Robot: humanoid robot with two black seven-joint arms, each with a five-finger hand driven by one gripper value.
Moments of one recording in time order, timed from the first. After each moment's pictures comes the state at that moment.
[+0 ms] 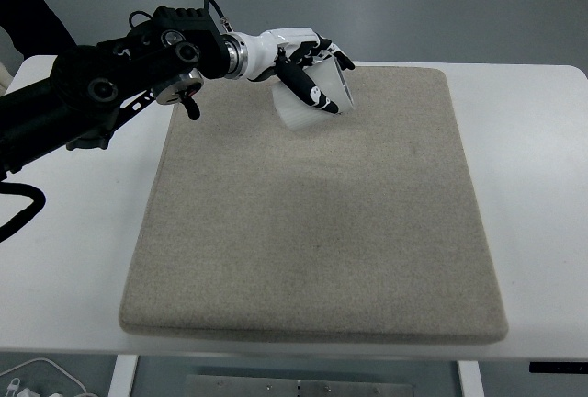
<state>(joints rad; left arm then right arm) -1.27 0.25 -0.32 -0.90 0.62 -0.21 0.22 0.02 0.00 -0.06 0.14 -0.01 -0.01 -0.23</state>
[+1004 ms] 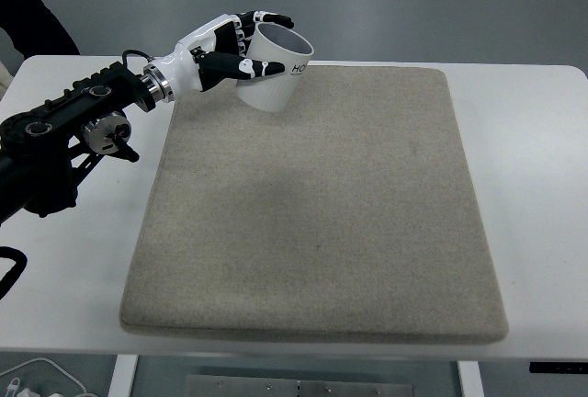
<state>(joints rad) -0.97 0.29 -0.54 -0.70 0.45 -0.45 -0.35 0.02 0.00 -0.06 0.14 -0.01 -0.01 -0.23</state>
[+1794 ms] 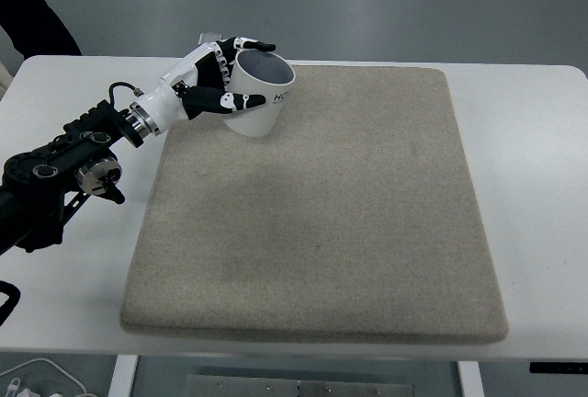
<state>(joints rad) -0.85 0.29 -0.52 -0.66 0.64 -0.46 -0.61 0.02 0.00 -0.06 0.14 -0.01 -0.01 -0.23</state>
